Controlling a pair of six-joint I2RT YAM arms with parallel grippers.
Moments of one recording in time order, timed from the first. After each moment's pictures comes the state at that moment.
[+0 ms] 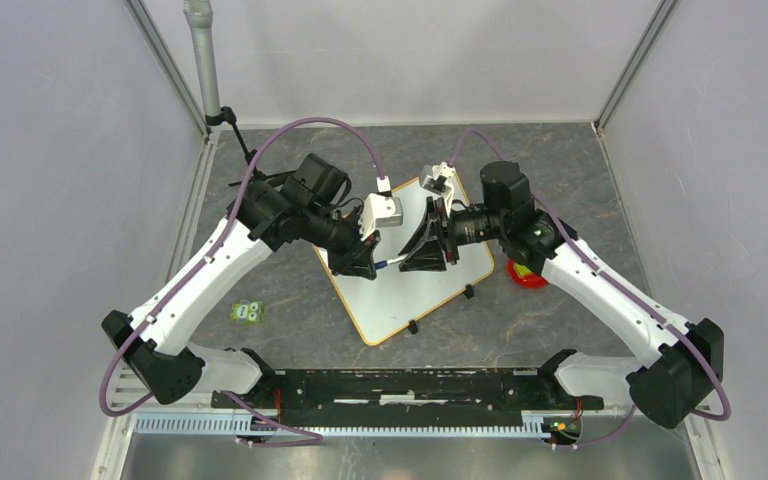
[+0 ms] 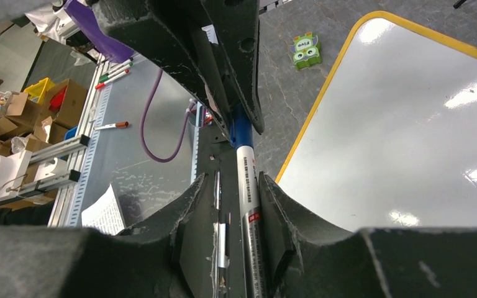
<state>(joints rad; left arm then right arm) -0.70 1.33 1.52 -1.17 0.61 0.44 0.61 1.23 1.09 -0.23 -1.03 0.15</state>
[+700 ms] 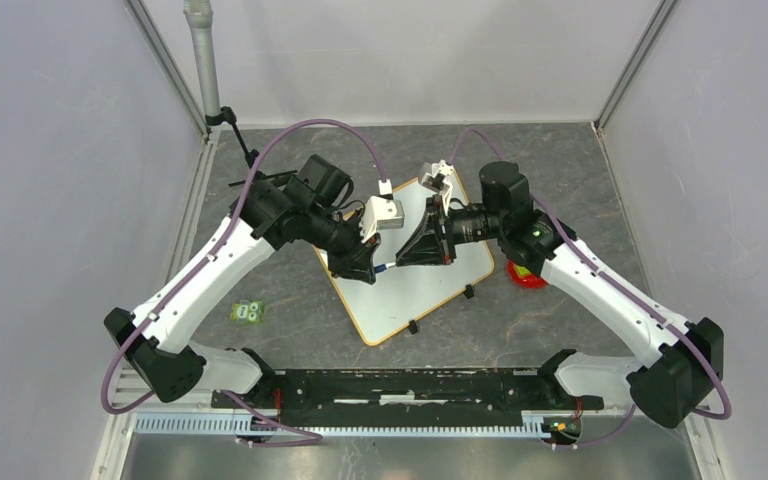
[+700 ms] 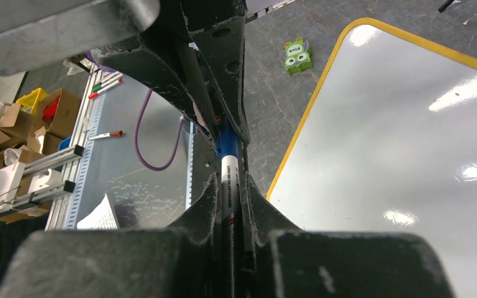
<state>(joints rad) -0.71 1.35 1.52 -1.19 0.63 0.43 0.63 1.23 1.09 -0.20 -0.97 0.18</state>
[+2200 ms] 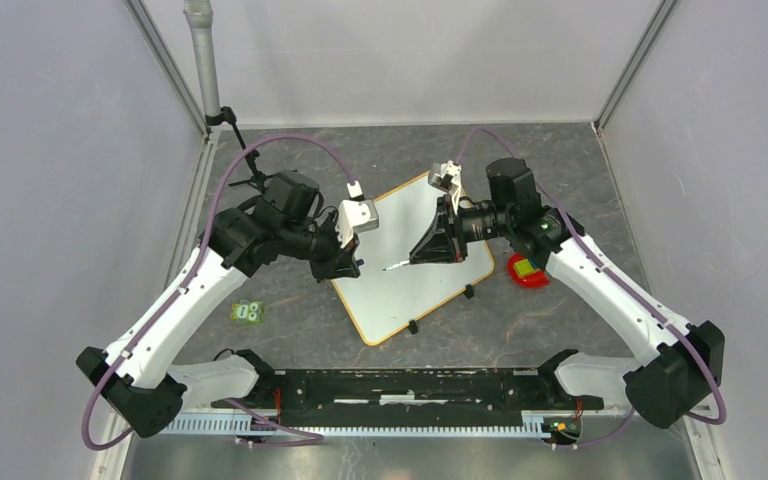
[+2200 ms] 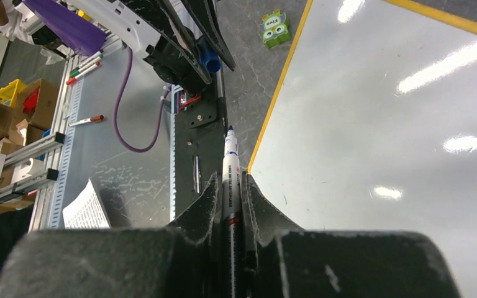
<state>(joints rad) -0.64 1.15 1.32 -1.03 0.53 0.38 0.55 1.23 1.10 -0.35 -0.99 0.04</state>
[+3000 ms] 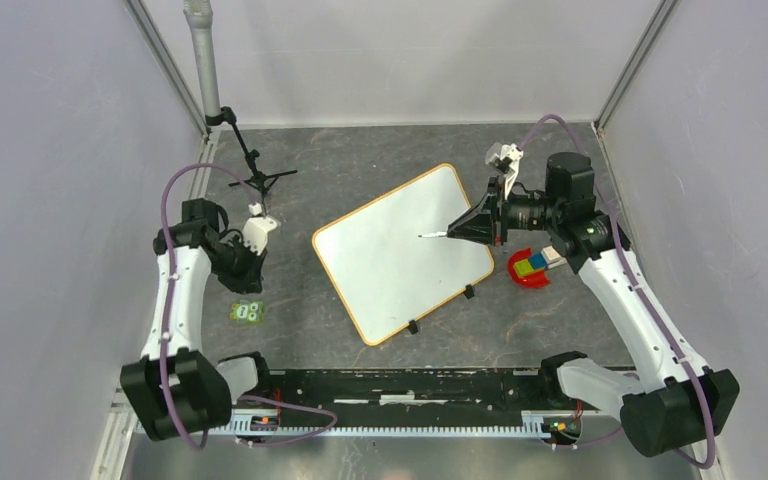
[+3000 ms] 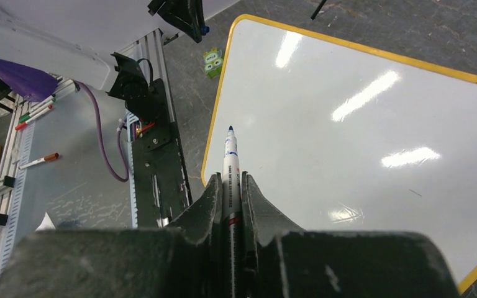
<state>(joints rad) 0.19 1.11 1.01 -1.21 0.41 0.81 0.26 1.10 1.08 -0.39 -1.06 0.00</state>
